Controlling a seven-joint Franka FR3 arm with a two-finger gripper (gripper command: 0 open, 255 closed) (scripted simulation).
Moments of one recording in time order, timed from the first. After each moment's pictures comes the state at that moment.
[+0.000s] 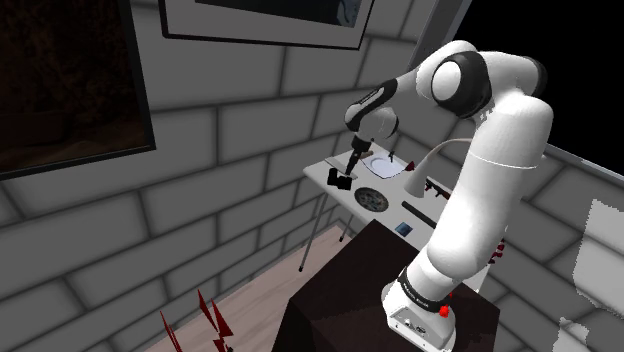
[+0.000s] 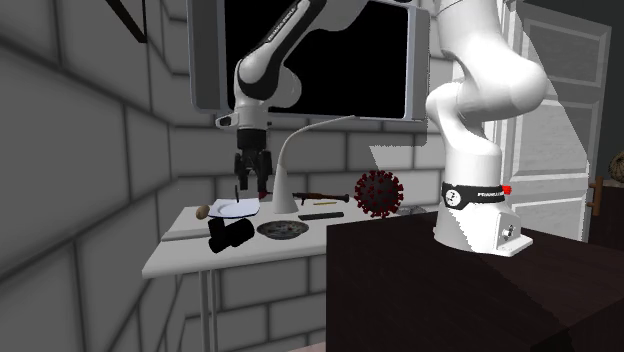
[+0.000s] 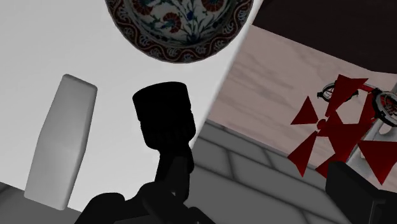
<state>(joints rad) -0.12 0.26 -0.47 -2.23 0.28 2.42 -1.15</state>
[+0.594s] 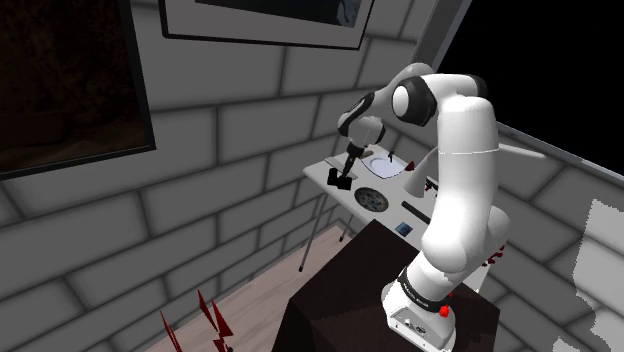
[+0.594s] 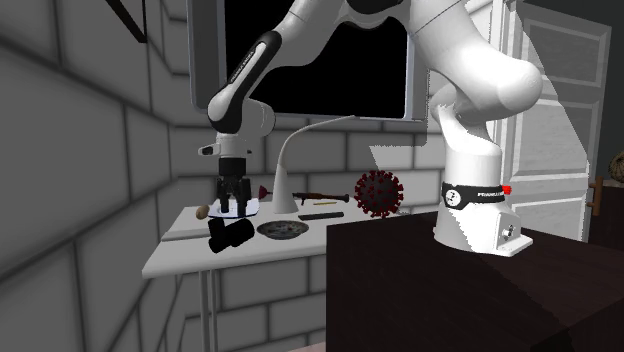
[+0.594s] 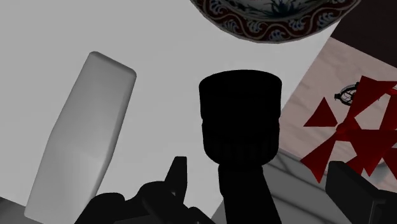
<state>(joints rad) -0.29 0.60 -0.37 -1.92 0.45 2.41 -1.36</state>
